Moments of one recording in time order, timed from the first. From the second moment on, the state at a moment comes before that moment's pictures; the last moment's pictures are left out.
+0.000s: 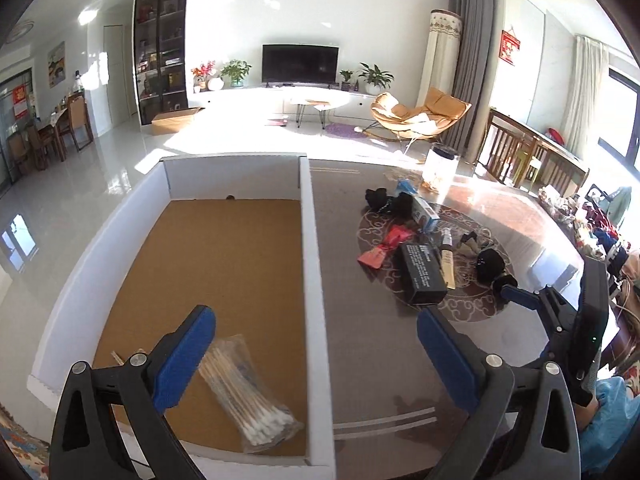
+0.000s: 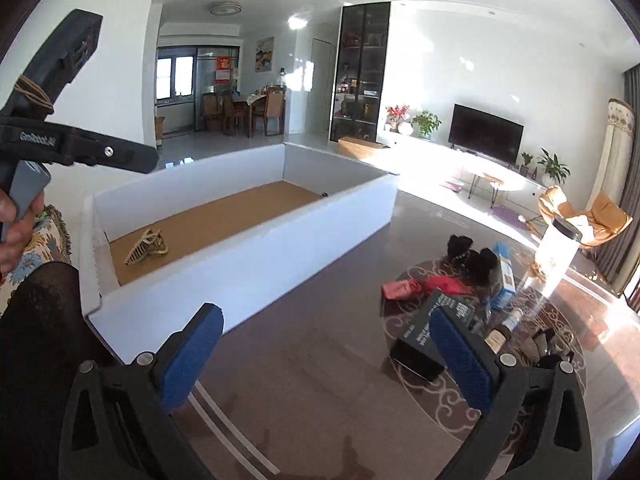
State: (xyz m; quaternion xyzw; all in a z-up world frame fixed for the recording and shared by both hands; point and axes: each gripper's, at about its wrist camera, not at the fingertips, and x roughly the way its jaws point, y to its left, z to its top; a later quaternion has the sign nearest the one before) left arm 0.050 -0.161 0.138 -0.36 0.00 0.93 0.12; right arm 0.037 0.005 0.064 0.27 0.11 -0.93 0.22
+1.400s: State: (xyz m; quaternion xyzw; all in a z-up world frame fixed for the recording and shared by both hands) left arm -0.012 -0.007 -0.026 -0.46 0.06 0.88 0.11; right arm 0.044 0.221 -0.009 0.46 0.01 -0.89 0.01
